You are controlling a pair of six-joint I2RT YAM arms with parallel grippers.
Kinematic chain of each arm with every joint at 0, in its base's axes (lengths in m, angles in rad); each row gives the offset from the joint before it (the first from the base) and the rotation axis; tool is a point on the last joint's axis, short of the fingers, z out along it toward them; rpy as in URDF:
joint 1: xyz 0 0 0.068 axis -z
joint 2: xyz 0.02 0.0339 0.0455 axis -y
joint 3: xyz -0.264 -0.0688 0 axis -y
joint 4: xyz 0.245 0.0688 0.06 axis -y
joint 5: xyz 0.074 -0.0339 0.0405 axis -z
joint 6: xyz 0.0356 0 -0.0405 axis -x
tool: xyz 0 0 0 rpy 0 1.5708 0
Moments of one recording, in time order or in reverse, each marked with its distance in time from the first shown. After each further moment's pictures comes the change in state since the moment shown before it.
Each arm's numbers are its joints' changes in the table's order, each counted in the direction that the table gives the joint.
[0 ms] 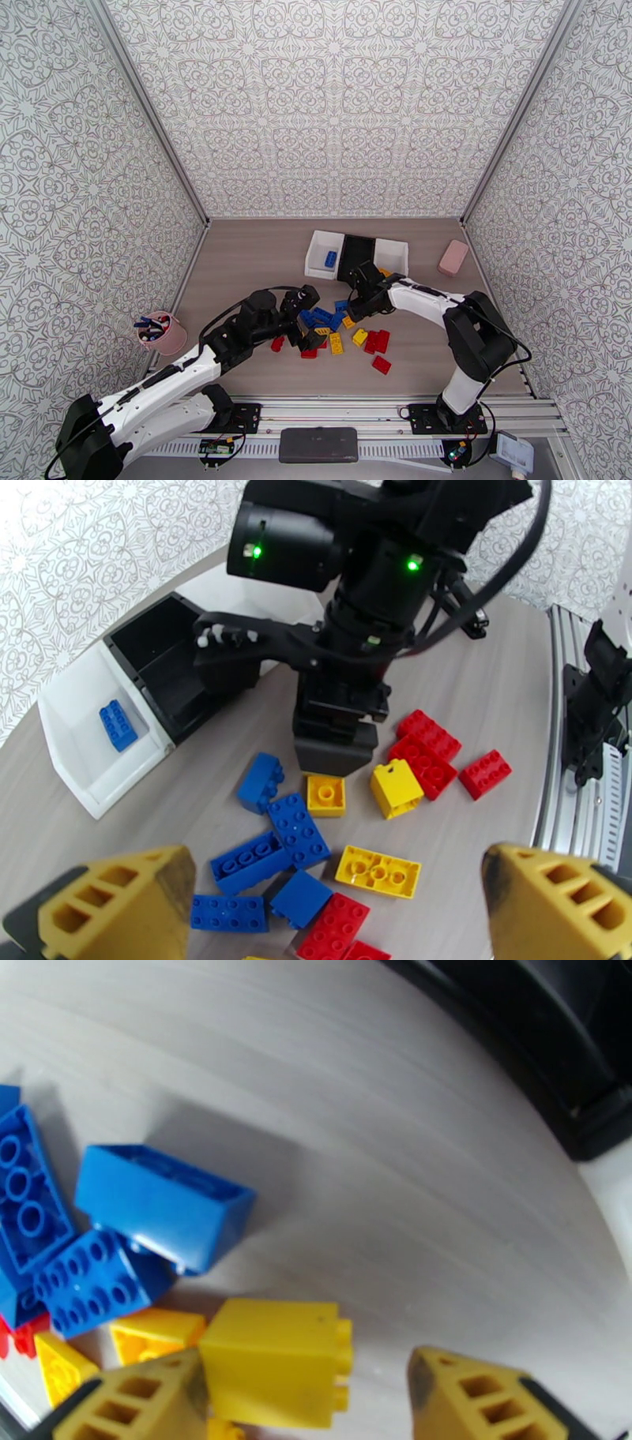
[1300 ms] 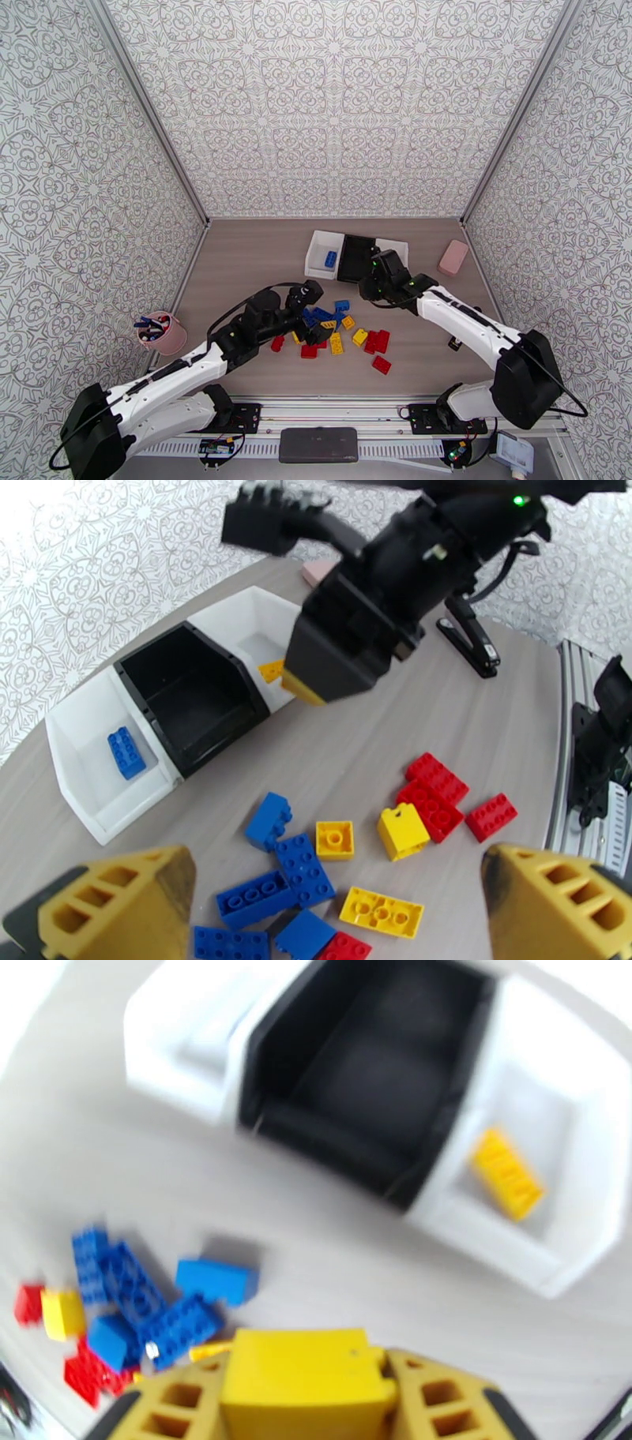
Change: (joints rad) left arm 0.057 -0.089 0.000 0.187 -0.085 0.076; right arm 0.053 0.333 -0.043 0.107 0.150 -0.219
